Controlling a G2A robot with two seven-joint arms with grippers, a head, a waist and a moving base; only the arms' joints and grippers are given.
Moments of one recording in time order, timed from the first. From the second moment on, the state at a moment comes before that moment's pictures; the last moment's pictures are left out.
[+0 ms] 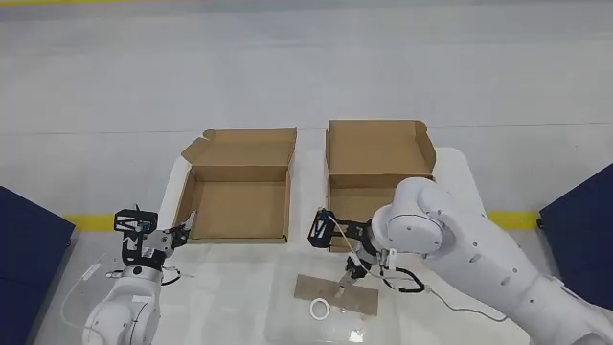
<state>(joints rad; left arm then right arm) 1.73 -1.15 -1.60 -1.80 1.33 0.00 0.00 -0.79 -0.99 0.71 -1.85 -0.52 -0.26 1.54</state>
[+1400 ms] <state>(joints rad) 1.73 -1.15 -1.60 -1.80 1.33 0.00 0.00 -0.73 -1.03 0.33 -1.90 -0.66 -0.14 1.54</state>
